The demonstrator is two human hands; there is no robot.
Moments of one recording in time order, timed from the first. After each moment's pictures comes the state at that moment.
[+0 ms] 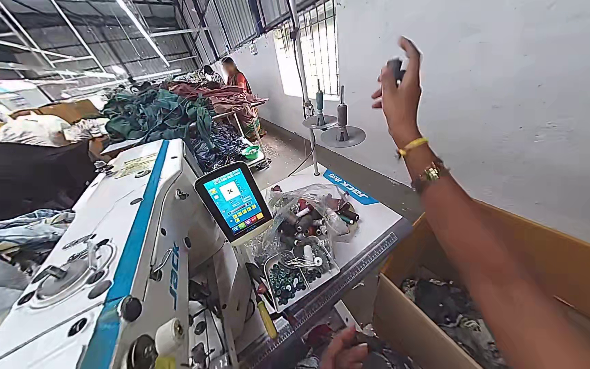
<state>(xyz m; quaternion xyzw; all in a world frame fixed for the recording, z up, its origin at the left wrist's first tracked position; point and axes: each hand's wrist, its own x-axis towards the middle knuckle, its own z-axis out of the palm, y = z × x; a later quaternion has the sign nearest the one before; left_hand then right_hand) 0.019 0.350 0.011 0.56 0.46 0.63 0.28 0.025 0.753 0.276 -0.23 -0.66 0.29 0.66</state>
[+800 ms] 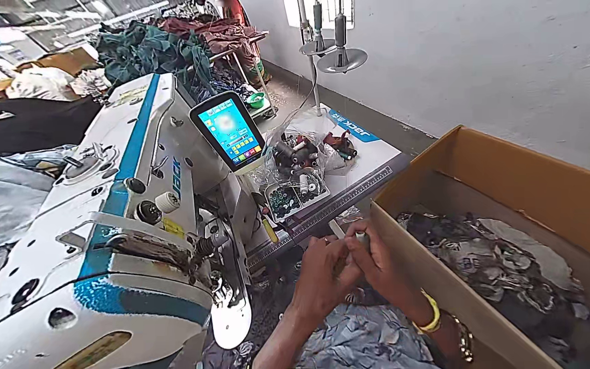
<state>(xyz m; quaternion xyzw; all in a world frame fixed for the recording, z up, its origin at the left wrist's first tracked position) 0.044 0.370 0.048 0.62 0.67 0.41 0.01 0.152 0.468 0.020 -0.14 -0.77 0.43 0.44</state>
